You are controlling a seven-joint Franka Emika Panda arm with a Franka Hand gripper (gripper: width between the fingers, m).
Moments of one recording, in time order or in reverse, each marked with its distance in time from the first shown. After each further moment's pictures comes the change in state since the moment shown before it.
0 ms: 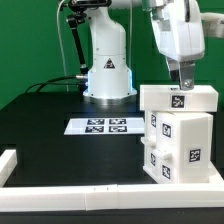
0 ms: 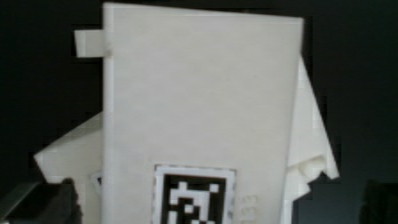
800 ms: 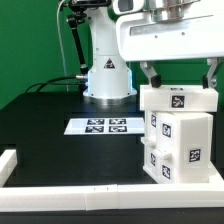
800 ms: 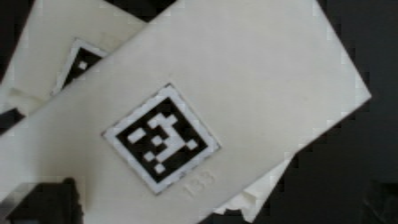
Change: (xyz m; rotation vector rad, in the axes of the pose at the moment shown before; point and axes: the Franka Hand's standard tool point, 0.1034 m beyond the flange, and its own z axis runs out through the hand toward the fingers) arm 0.006 -0.015 0.000 -0.032 -0.015 -0.922
